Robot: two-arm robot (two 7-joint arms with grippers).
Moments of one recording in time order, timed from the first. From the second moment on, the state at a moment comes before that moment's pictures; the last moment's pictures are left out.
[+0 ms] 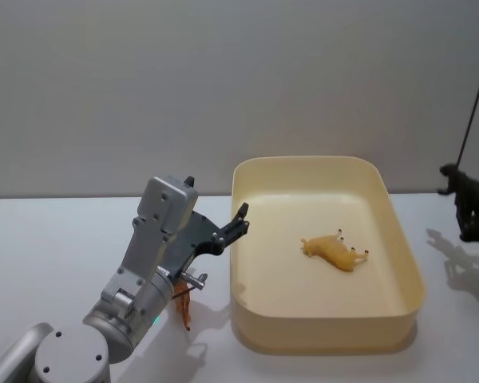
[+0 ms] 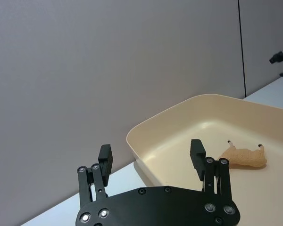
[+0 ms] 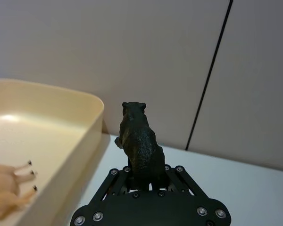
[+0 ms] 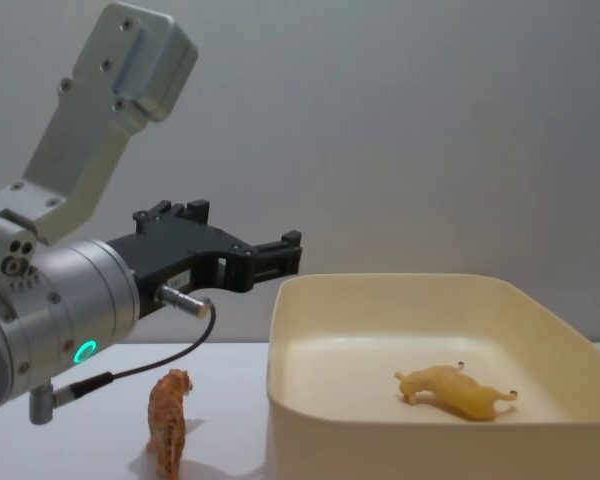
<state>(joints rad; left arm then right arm) -0.24 0.38 0.45 -1.63 -0.20 0.01 -0.01 0.26 0.38 -0.14 -1.35 0.26 0.03 0.19</state>
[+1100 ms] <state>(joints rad) -0.24 0.38 0.45 -1.63 -0.20 0.01 -0.01 0.40 0.27 -0.23 -1.40 0.23 0.24 0.28</state>
